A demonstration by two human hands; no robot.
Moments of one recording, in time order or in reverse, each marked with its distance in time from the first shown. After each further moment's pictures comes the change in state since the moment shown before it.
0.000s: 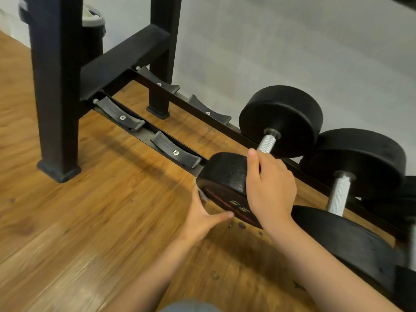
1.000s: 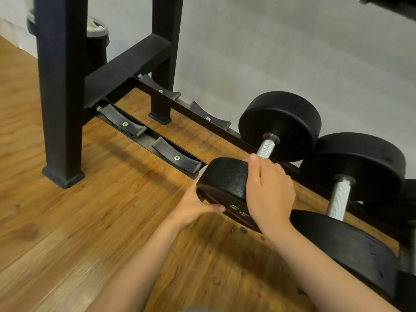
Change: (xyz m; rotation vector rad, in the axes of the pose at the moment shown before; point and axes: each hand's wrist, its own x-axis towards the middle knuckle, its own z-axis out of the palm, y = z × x) left_hand 0.028 0.036 -0.025 0.108 -0.167 -0.087; right_hand 0.001 0.002 0.001 0.042 0.004 0.008
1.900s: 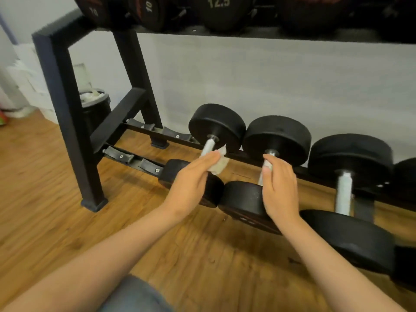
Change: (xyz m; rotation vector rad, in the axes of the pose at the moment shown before) left_hand -0.086 0.152 0.164 0.822 0.074 0.567; right_hand -0.040 0.161 -0.145 0.335 0.019 0.112
